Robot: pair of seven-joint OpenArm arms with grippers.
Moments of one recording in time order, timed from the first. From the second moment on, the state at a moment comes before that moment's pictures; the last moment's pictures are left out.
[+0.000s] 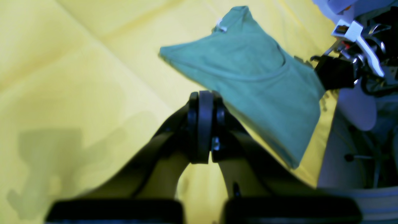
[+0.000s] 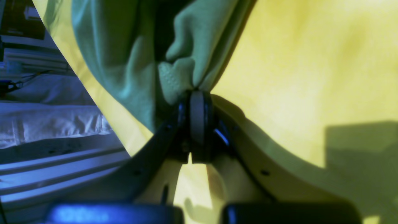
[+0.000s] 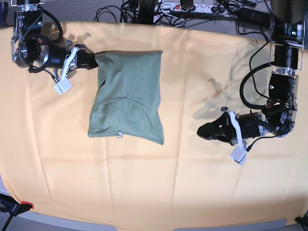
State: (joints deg) left arm -20.0 -33.3 9.7 79.4 -75.5 -43.7 62.7; right arm -14.5 23.7 10.7 93.6 66.4 41.6 -72.3
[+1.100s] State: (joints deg) left arm 7.0 -43.0 -10.7 113.4 -87.3 -40.9 79.4; right arm -34.4 23.5 49.2 118.9 78.3 41.8 -82.6
